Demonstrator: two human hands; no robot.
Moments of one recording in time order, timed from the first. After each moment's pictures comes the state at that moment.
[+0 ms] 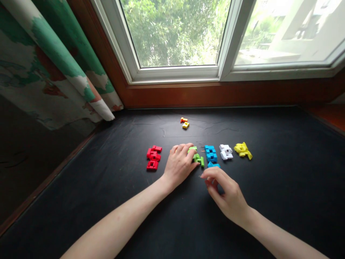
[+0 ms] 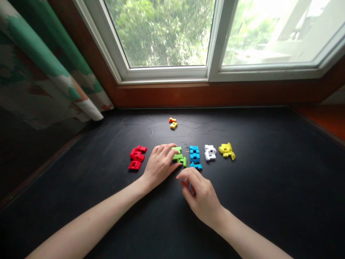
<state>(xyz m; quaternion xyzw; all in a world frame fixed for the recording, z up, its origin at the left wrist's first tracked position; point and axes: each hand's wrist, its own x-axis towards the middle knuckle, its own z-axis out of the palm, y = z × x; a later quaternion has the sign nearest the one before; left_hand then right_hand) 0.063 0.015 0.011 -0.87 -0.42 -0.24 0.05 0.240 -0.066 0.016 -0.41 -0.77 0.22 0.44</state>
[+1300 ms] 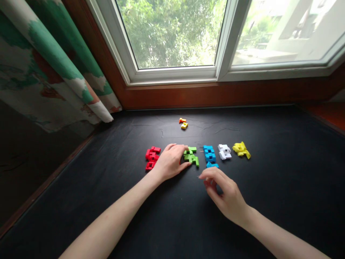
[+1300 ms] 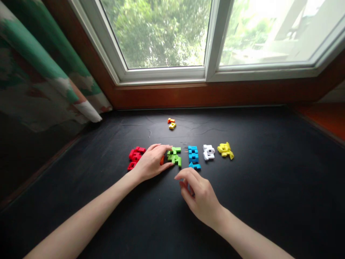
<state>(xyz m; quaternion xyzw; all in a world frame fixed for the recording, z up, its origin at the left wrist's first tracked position) 0.034 0.037 0.012 -0.90 -0.39 -0.19 -0.07 0.244 -0.068 0.012 -0.40 -0.78 0.23 0.42</state>
